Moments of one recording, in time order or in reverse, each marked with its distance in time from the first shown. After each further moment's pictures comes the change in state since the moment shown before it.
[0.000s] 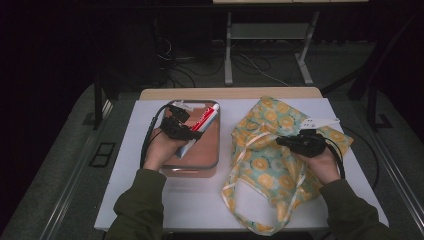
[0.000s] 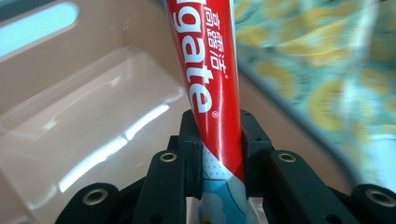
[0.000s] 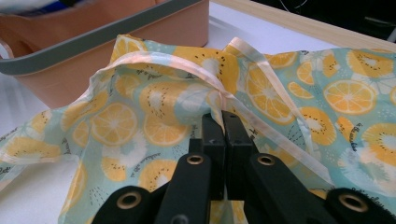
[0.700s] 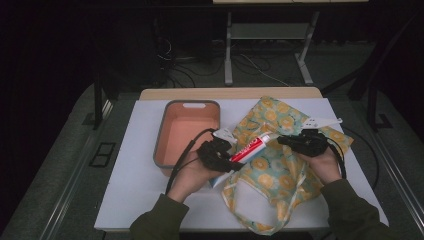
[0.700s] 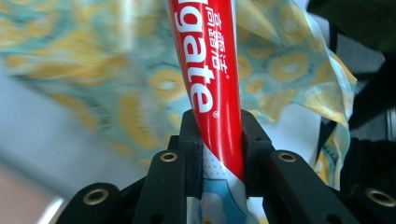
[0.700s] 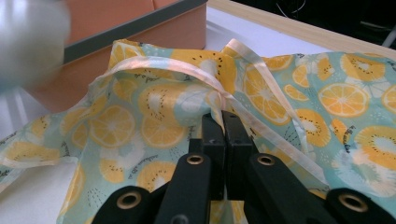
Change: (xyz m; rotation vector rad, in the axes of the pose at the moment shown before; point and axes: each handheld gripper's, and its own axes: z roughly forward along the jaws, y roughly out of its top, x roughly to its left) left arm -0.119 0.002 0.042 0.036 -0.234 0.210; right arm -0.002 0.000 -0.004 -0.018 -0.005 0.001
